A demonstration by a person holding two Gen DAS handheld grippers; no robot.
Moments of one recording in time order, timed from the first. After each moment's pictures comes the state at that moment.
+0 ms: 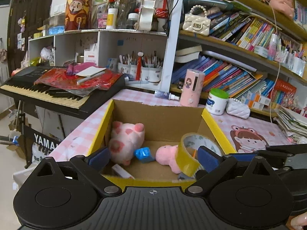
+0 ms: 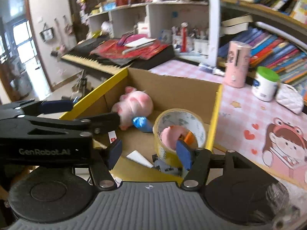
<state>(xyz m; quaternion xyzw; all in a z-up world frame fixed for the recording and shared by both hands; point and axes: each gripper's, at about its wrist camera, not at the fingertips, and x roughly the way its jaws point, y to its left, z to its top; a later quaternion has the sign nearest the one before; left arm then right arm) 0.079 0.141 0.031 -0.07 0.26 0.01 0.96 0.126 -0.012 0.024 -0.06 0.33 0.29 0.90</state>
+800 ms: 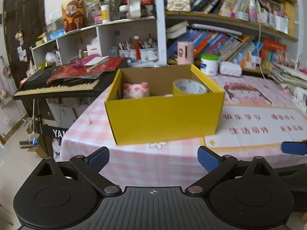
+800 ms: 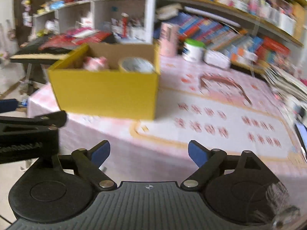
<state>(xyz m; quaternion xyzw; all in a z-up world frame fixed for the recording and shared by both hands) -0.040 0.111 0.010 0.03 0.31 0.02 0.95 -0.034 -0.032 -0.012 -0.06 0.35 0.06 0.93</state>
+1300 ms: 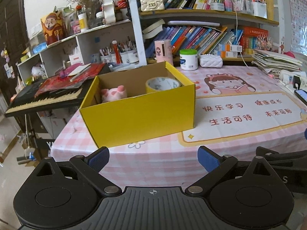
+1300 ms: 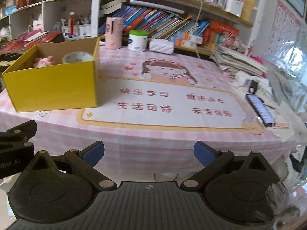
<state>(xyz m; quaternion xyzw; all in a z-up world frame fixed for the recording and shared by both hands) -0.044 0.070 0.011 0.07 0.31 -0.02 0.95 -0.066 -0.074 -0.013 -0.04 0.35 -0.09 0.93</state>
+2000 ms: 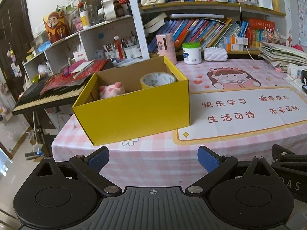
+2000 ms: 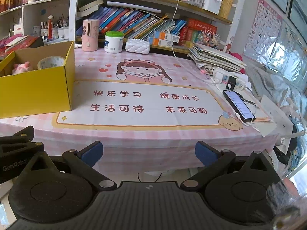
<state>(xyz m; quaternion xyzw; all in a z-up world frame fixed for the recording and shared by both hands) -0.038 0.035 0.005 0.09 0.32 0.02 0.94 -0.072 -0.098 -0.005 -0.04 0.34 -0.15 0.93</state>
